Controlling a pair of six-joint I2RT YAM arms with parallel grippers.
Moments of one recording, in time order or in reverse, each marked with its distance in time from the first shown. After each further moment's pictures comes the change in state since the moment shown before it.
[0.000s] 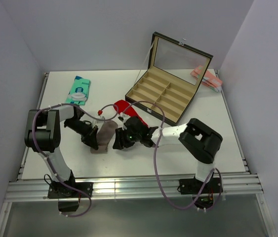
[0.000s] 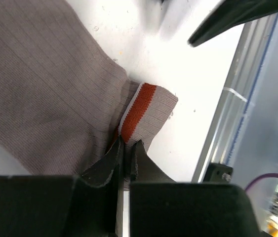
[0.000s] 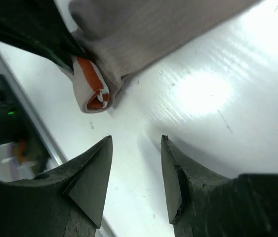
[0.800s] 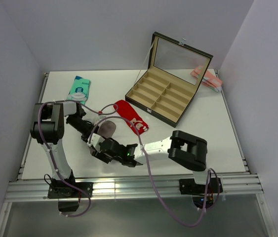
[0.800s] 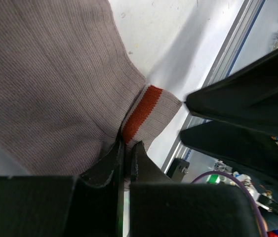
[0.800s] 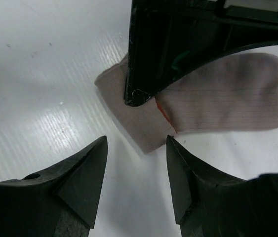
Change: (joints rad) left arm 0.001 0.173 0.132 -0.129 -0.031 -0.187; right arm 0.370 0.053 0.167 0.000 0.574 -0.670
